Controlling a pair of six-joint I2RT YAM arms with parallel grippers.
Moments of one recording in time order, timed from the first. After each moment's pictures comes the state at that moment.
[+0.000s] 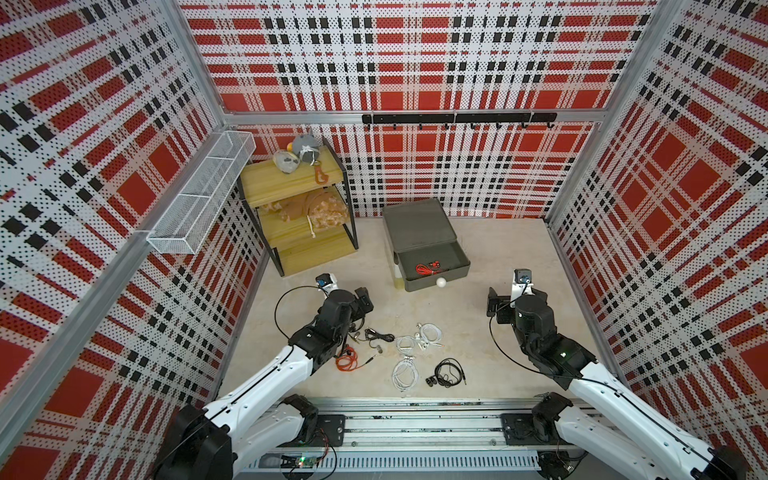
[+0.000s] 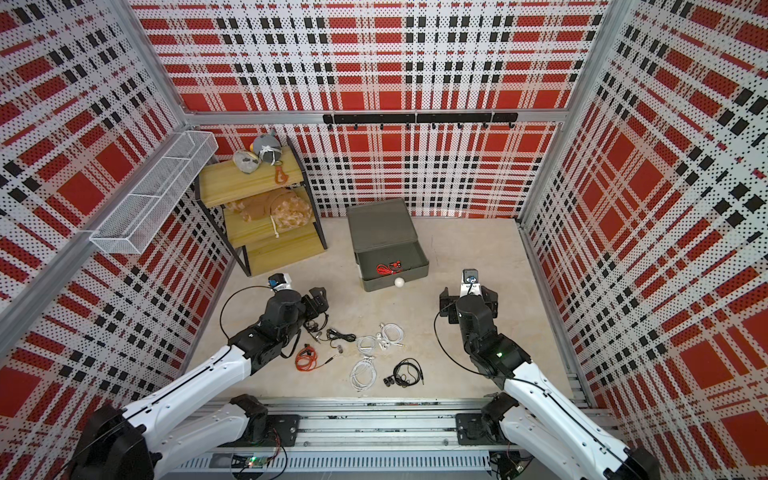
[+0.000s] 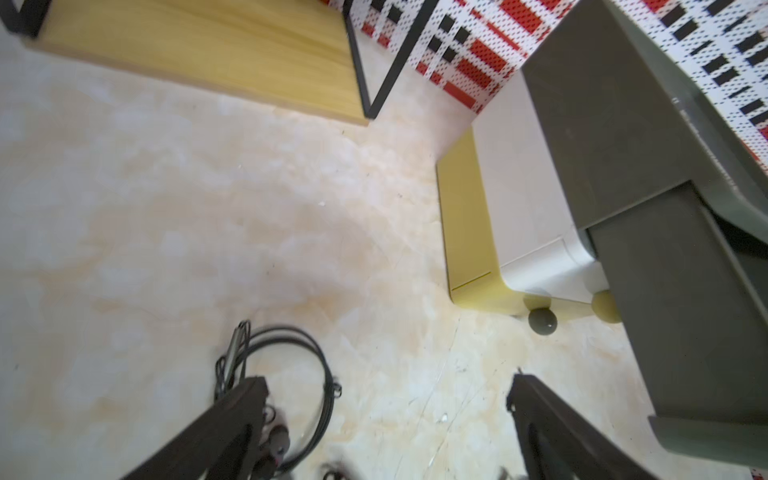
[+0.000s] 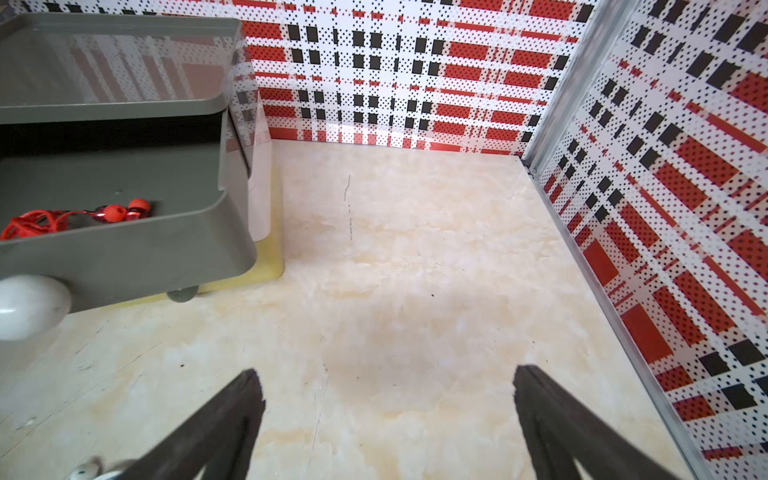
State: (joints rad) left arm -0.52 1.00 0.53 -0.14 -0.35 -0.82; right arm 0.56 0.78 0.55 -0.18 0.59 0.17
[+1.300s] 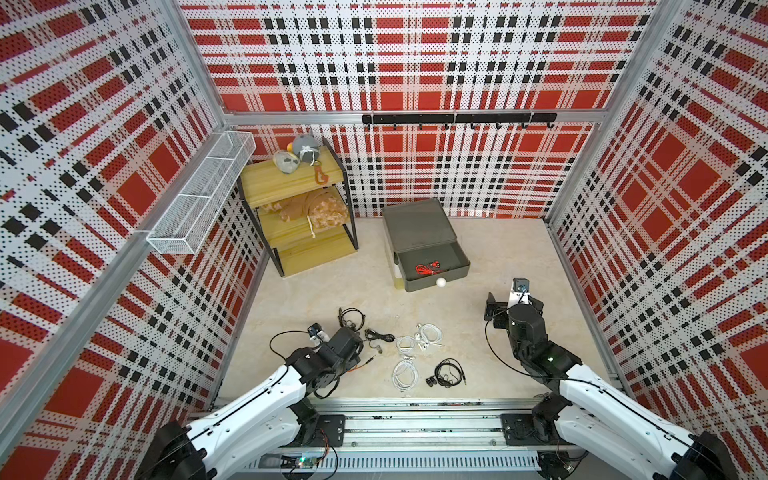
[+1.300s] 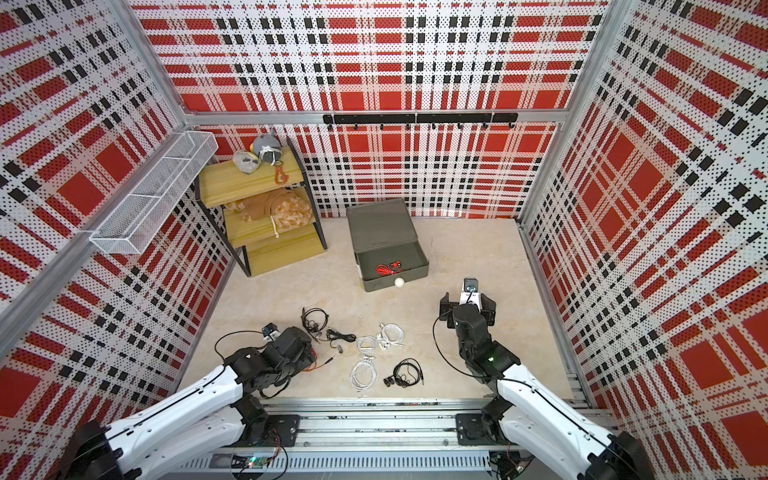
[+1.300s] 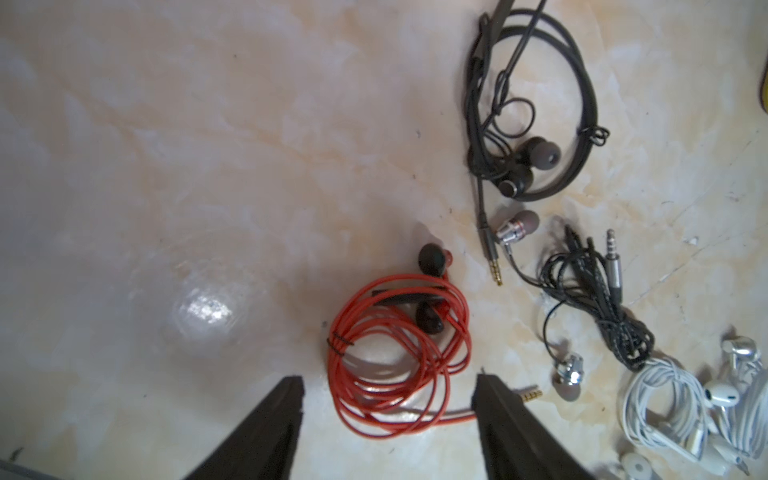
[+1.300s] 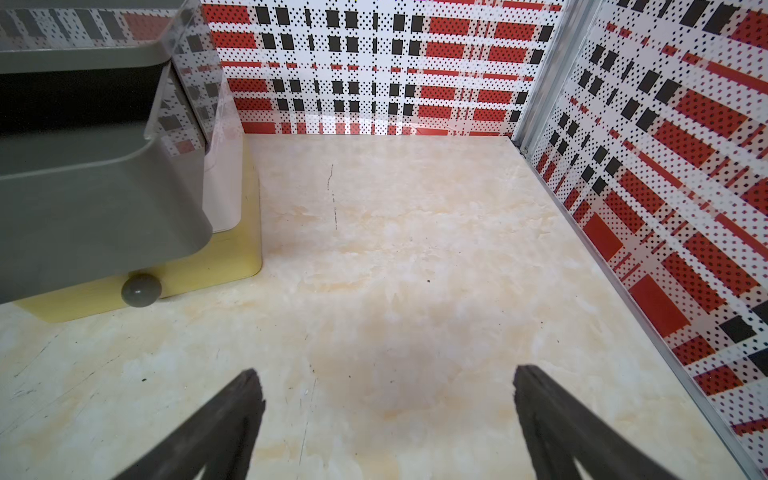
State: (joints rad) left arm -0.71 0.86 0.42 -0.77 -0.30 -1.26; right arm 0.55 0.82 0.41 0.01 0.63 0.21
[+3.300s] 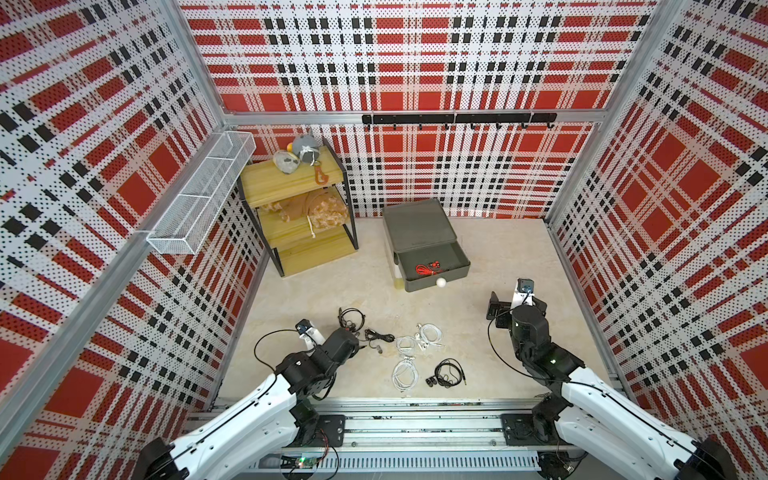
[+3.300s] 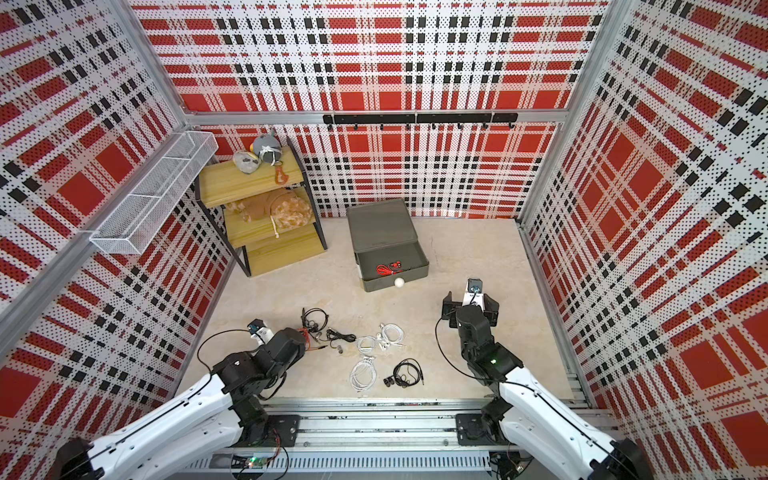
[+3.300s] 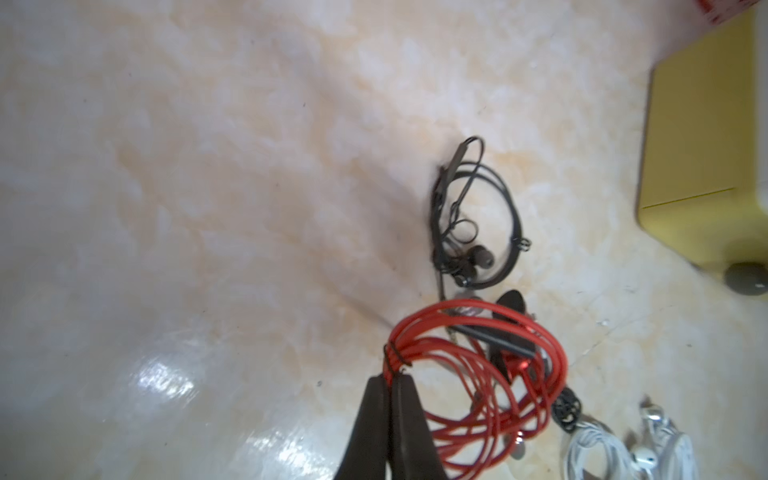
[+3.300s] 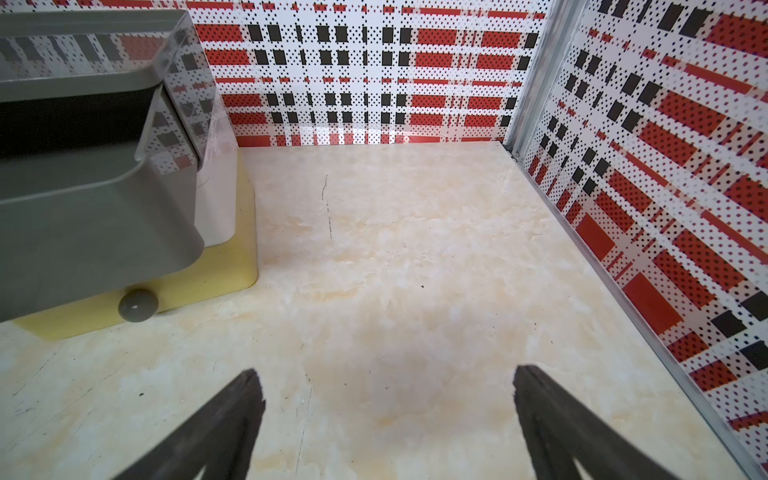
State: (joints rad) left arm -0.73 0.71 0.45 -0.76 -0.53 -1.30; right arm 0.54 0.78 0.39 0.01 0.64 0.22
